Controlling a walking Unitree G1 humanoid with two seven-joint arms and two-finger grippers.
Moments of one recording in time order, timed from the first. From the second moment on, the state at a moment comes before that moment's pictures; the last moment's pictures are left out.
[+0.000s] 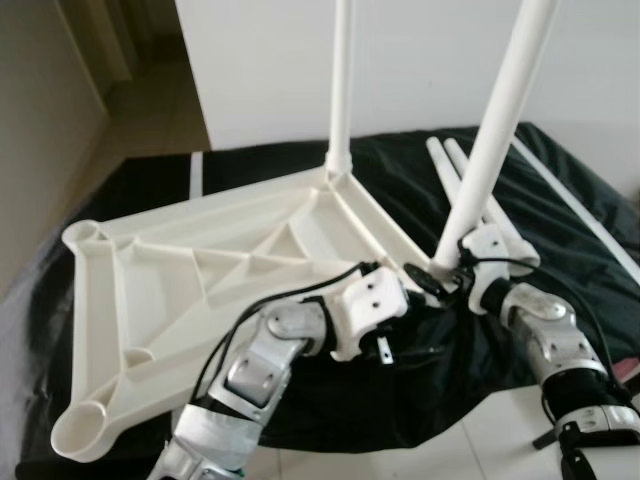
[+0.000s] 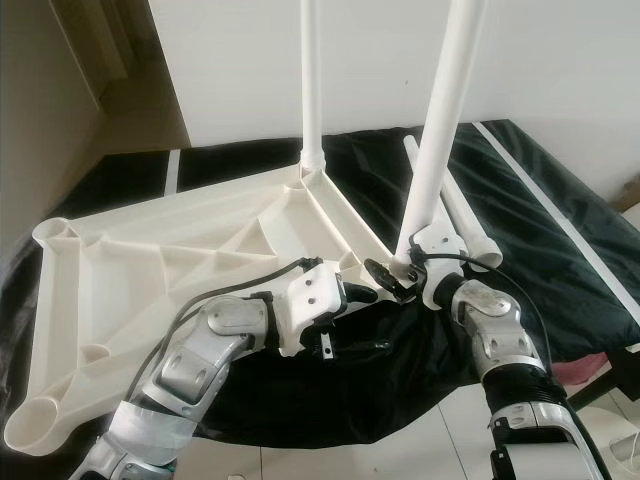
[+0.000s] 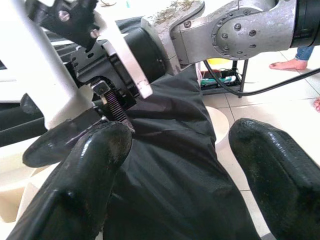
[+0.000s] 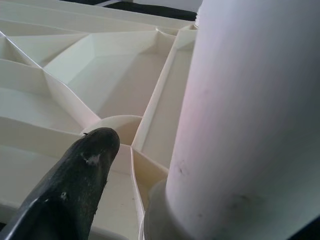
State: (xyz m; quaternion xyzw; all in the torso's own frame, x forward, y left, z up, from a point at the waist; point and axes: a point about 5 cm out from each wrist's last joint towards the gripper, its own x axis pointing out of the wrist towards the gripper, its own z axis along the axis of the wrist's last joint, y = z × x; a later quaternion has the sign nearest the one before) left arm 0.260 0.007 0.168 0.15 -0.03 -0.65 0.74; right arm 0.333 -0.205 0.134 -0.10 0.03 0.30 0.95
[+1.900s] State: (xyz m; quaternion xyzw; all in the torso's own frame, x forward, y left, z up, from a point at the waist) left arm 0.259 0.008 0.167 0.15 -0.03 -0.65 0.74; right arm 0.322 -0.180 0.135 0.02 -0.01 -0.14 0.99
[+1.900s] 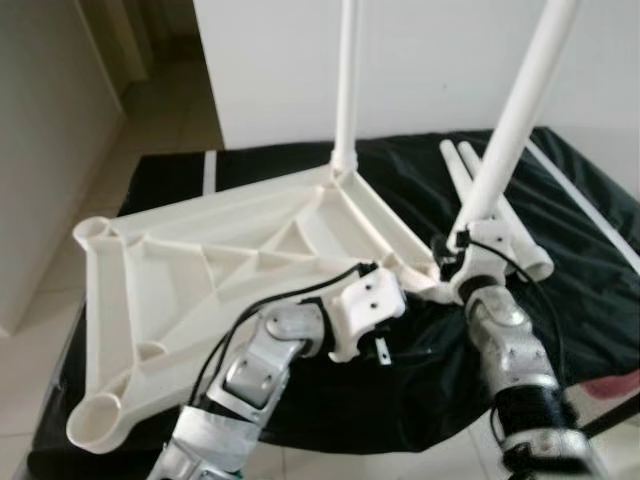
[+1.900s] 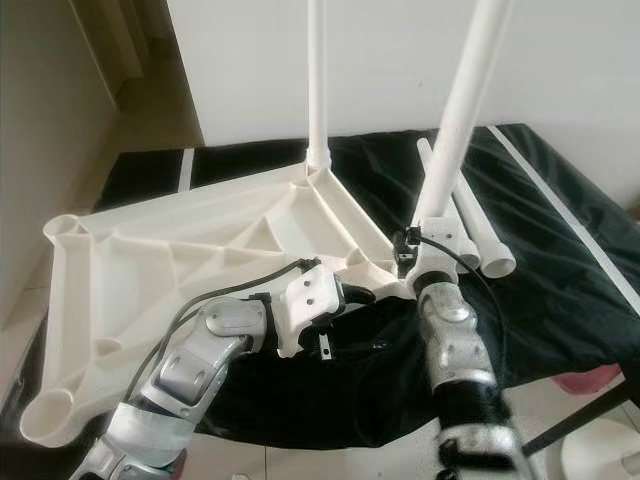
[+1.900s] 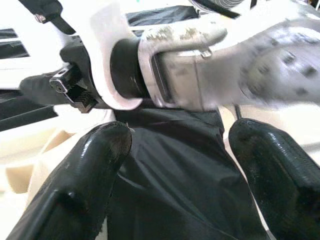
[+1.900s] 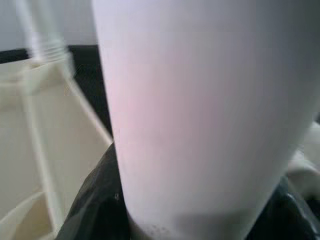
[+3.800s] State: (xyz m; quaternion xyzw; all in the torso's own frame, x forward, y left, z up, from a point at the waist) left arm 0.257 0.002 0.167 0.15 -0.03 -0.66 0.74; right arm 0.327 -0.208 0.142 -0.03 -0.02 0.09 1.00
